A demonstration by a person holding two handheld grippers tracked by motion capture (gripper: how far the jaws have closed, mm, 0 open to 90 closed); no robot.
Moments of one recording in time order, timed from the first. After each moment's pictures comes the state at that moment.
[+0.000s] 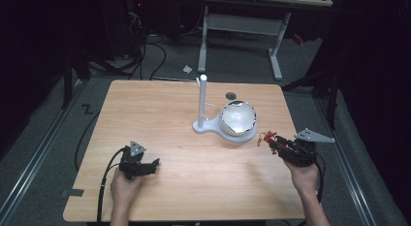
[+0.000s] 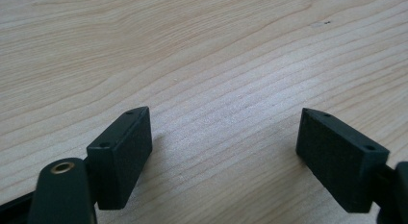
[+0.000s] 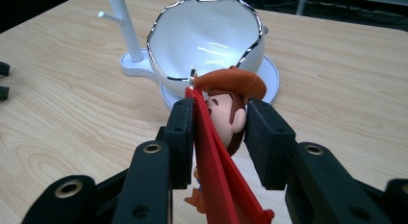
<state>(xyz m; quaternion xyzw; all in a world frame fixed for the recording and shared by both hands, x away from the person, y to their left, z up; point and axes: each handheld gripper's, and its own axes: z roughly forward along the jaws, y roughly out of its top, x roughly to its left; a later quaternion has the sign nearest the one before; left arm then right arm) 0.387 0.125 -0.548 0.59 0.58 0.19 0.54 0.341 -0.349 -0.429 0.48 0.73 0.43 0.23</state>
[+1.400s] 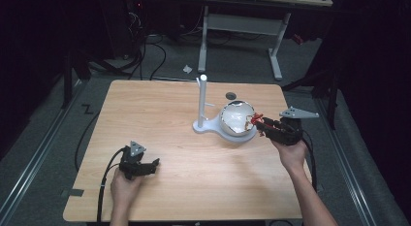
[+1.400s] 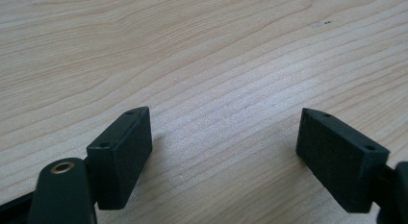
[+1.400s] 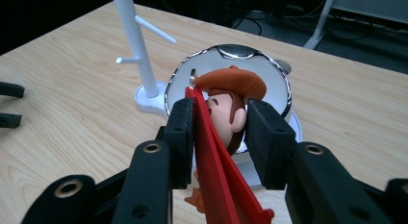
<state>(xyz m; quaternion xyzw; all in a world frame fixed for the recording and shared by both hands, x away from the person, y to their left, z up) 0.387 0.125 -0.548 0.59 0.58 0.19 0.54 0.394 -0.316 -0.399 0.45 0.75 0.43 0.22</state>
